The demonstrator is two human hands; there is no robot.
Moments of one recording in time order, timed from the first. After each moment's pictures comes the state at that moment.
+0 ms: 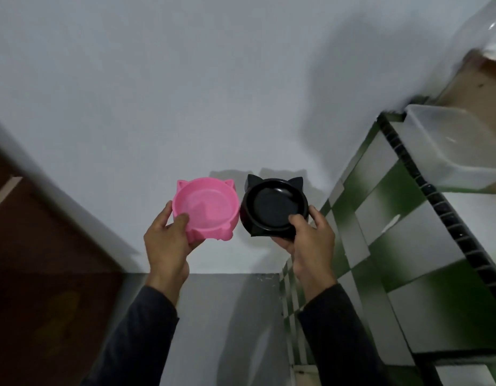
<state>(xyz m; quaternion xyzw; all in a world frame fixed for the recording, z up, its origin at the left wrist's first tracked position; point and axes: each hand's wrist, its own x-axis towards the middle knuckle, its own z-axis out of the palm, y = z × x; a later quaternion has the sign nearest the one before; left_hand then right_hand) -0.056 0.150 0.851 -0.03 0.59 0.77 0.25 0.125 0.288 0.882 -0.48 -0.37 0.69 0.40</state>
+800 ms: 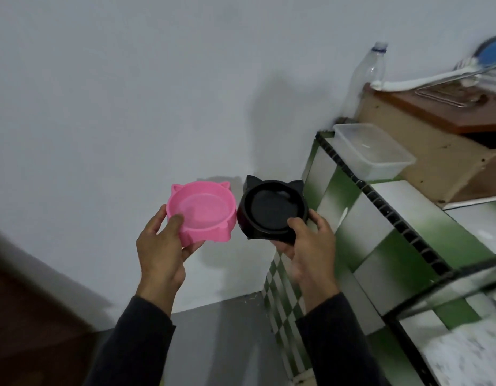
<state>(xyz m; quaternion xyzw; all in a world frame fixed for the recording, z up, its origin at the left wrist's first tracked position) -0.051 0.149 0.929 0.05 0.53 0.77 0.35 0.152 0.244 0.952 -0.47 -0.31 0.65 0.51</state>
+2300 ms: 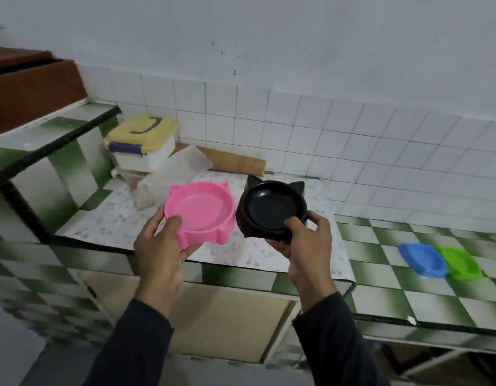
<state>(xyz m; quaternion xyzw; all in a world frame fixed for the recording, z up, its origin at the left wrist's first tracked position) 0.484 -0.073 0.955 0.34 0.41 0.47 0.71 0.641 -0.222 0.974 -0.56 0.00 0.22 0.80</state>
